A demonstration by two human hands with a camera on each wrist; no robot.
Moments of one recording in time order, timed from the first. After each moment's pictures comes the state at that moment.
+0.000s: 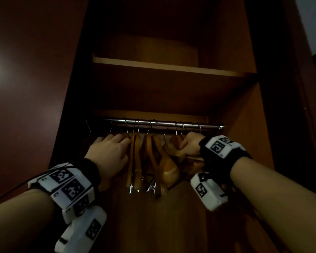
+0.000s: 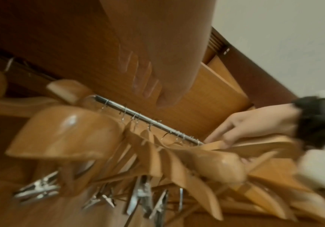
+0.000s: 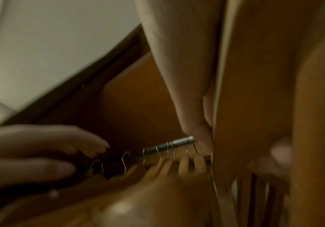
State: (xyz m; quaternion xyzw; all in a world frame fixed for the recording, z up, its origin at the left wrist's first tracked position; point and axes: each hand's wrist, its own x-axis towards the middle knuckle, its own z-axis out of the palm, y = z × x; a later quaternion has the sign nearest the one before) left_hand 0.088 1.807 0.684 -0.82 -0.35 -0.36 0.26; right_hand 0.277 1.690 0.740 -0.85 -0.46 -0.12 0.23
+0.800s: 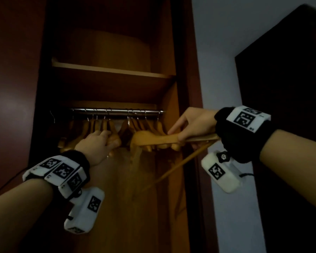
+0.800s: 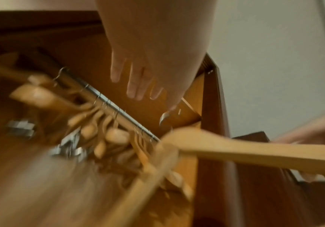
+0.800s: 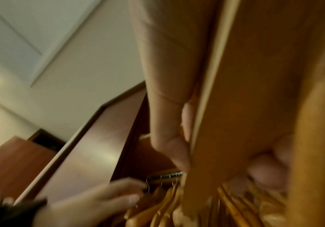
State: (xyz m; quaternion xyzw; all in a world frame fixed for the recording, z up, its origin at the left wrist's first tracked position) left_hand 0.059 1.610 0.628 -0.88 -0.32 -0.35 0.04; right_hand 0.189 1.378 0.681 -0.81 -0.52 -0.04 0.26
